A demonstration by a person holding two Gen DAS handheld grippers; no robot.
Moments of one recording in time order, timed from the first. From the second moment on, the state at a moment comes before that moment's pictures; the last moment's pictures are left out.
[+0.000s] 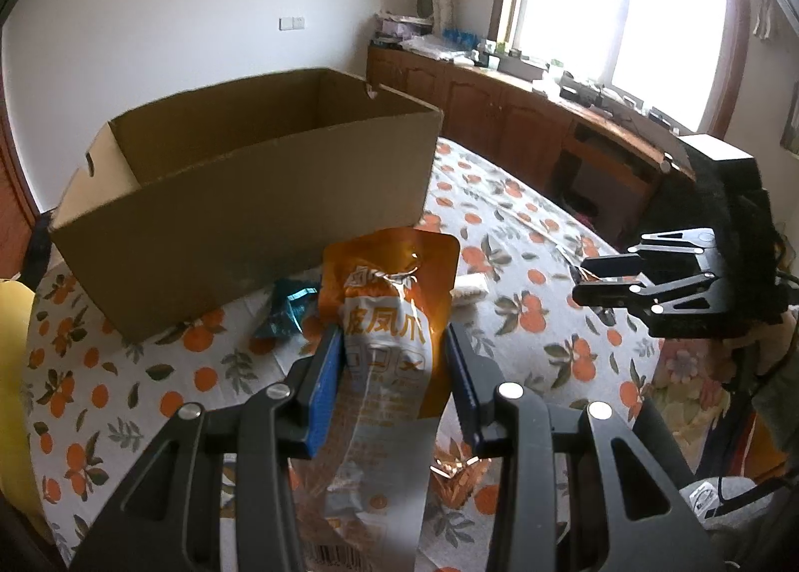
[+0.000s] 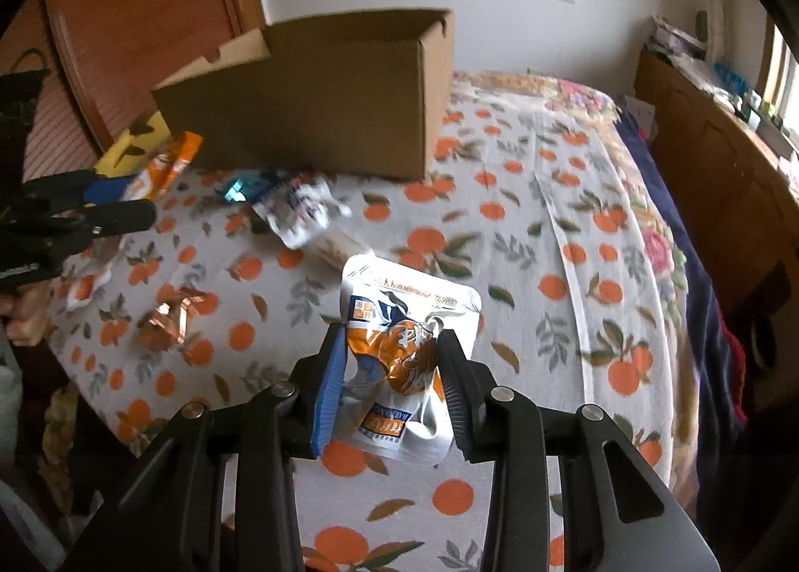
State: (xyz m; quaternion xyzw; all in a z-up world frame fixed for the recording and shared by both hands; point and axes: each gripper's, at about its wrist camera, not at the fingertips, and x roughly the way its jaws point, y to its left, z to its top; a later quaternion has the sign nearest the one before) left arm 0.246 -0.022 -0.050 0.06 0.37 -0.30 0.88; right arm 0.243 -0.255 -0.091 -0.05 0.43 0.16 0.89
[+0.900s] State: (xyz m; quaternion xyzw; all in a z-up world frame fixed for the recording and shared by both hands) left arm 0.376 0.006 0.036 0.05 0.30 -0.23 0.93; right arm 0.377 -0.168 0.006 -0.10 0.32 0.25 0.91
